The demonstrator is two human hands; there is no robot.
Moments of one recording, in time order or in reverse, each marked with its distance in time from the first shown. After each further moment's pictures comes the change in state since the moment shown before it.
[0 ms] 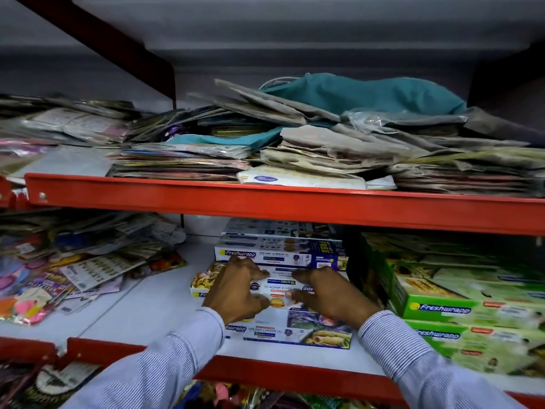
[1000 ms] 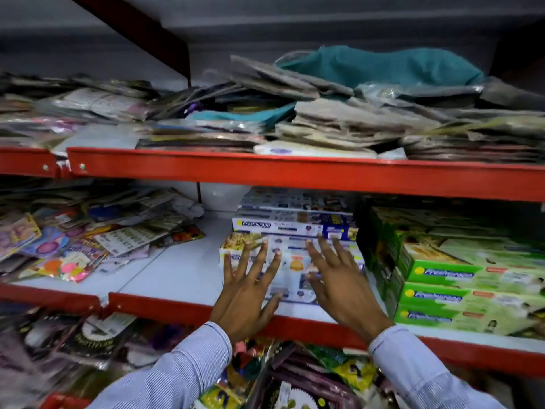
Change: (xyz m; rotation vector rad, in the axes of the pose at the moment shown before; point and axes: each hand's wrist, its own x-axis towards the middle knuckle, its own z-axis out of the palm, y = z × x) left_hand -0.089 0.001 0.033 0.328 0.120 0.129; right_hand -0.055 -0.017 0.047 -0.146 0.279 0.008
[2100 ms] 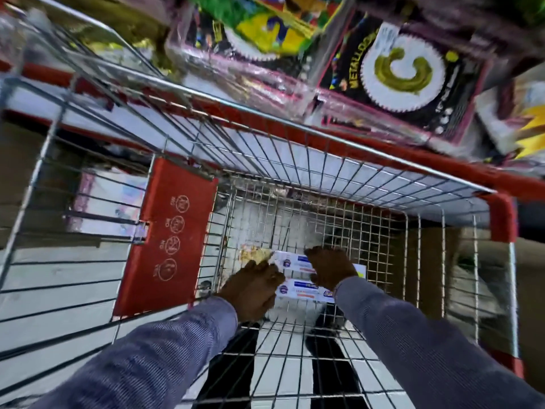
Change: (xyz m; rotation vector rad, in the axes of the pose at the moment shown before) left_hand -0.539 0.091 0.223 -0.365 -1.078 0.172; right_hand -0.424 -0.133 0.412 0.044 -1.363 -0.140
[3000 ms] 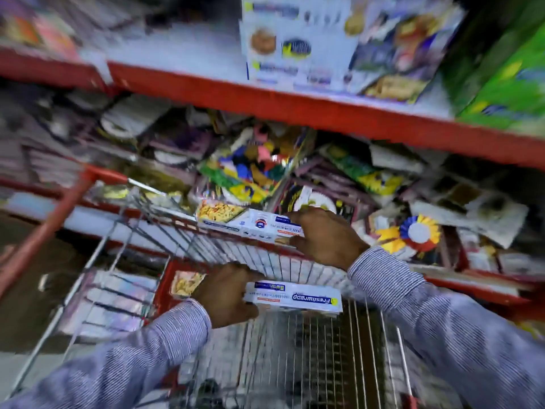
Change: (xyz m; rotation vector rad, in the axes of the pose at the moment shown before) left_hand -0.046 0.042 -0.288 -0.150 0.335 -0.204; right_hand -0.227 0.018 -0.294 0.116 0.766 -0.060
